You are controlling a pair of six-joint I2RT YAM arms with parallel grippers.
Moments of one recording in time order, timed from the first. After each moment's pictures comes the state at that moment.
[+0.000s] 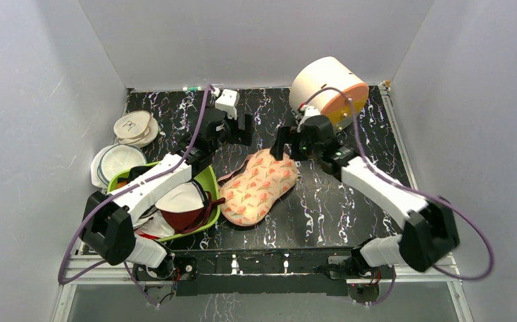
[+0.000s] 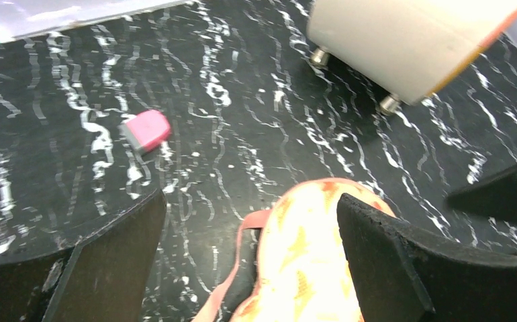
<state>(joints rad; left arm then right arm) -0.61 1.41 1.09 -0.03 -0.20 -0.16 0.53 1.42 1.01 -0.22 -0.15 0.44</state>
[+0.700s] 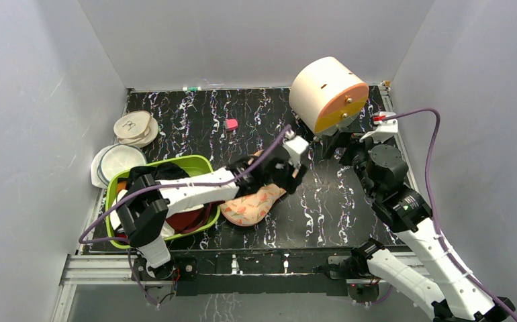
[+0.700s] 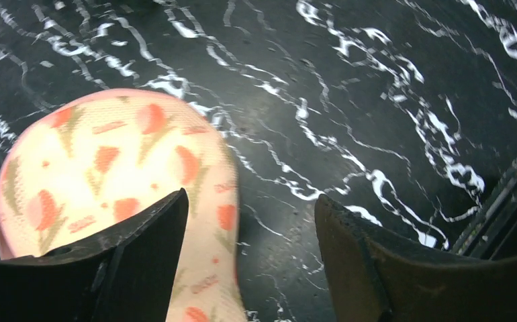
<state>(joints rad) -0.97 1.68 1.19 -0.12 -0.09 -0.19 0.52 0.70 0.92 -0.33 0.38 0.29</state>
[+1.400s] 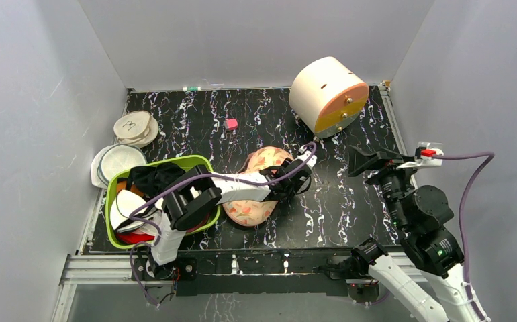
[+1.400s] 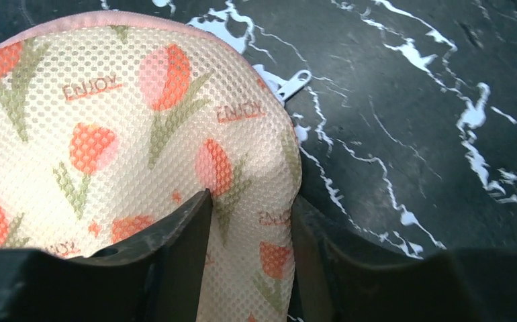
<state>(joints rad) -1.08 2.03 1.32 -0.15 -0.42 -0.16 0.52 0.37 0.89 -0.40 0.40 0.30</state>
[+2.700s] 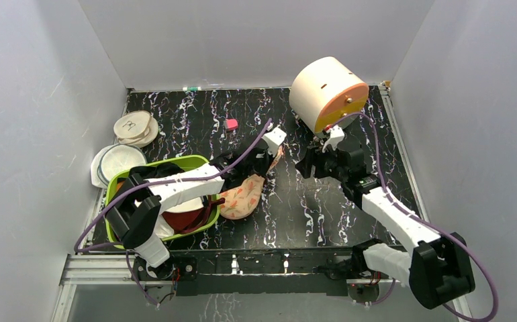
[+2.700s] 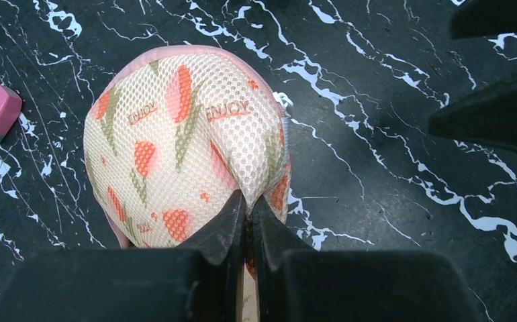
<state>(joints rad) -0.88 1.62 1.07 -0.06 -0.19 -0.01 0.35 1.07 0.63 -0.04 -0.19 0.24</state>
